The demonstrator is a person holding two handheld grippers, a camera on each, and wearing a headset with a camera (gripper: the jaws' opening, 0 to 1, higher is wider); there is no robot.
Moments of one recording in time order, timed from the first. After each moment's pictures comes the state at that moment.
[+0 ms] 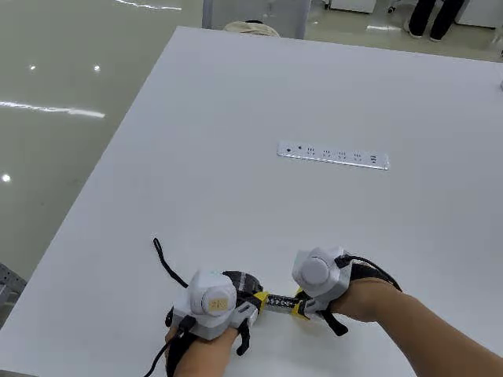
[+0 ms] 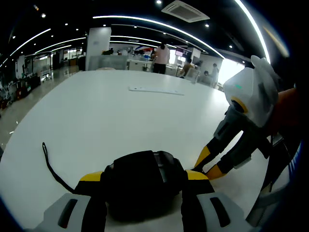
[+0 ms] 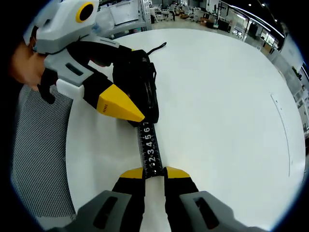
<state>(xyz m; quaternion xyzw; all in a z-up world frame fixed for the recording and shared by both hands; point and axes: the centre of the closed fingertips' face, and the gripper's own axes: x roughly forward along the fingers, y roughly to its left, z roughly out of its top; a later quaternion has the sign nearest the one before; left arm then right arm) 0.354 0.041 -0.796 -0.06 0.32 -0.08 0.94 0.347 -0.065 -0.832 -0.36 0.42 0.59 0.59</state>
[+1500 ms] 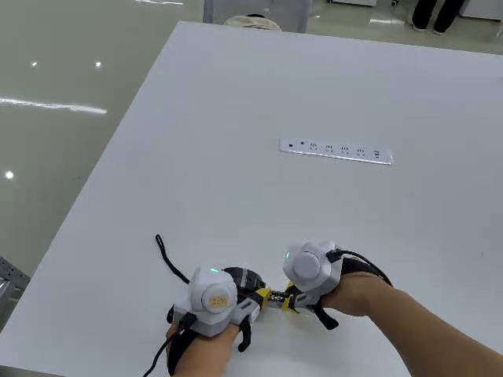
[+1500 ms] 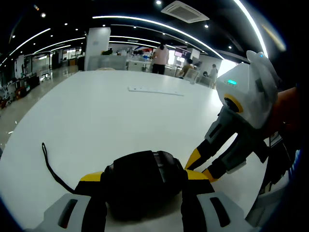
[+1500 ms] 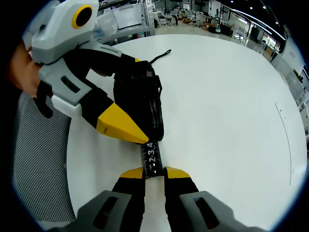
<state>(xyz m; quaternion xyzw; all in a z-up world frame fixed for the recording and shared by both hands) 0.354 0.041 -0.794 -0.06 0.32 -0.08 0.94 0.344 -0.037 -0.832 -0.34 0.40 0.61 0.59</state>
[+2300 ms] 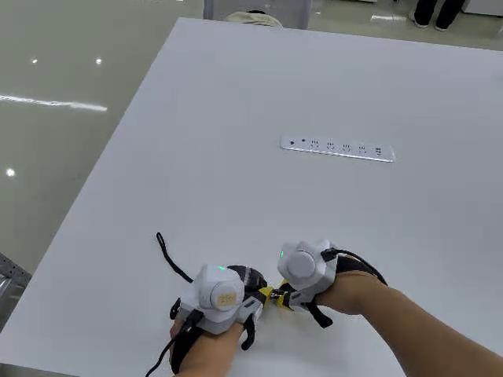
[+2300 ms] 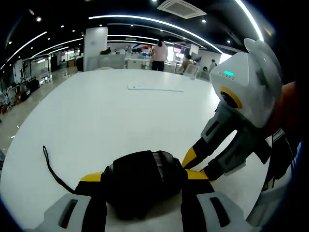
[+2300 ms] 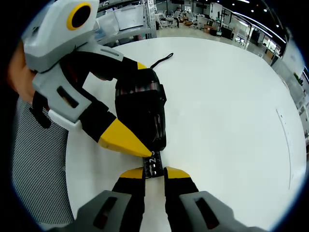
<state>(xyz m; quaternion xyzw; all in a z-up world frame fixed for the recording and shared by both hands) 0.355 0.040 -0.796 -0.04 0.33 -0.08 0.94 0.343 -0.025 -0.832 -0.34 0.39 0.61 0.60</state>
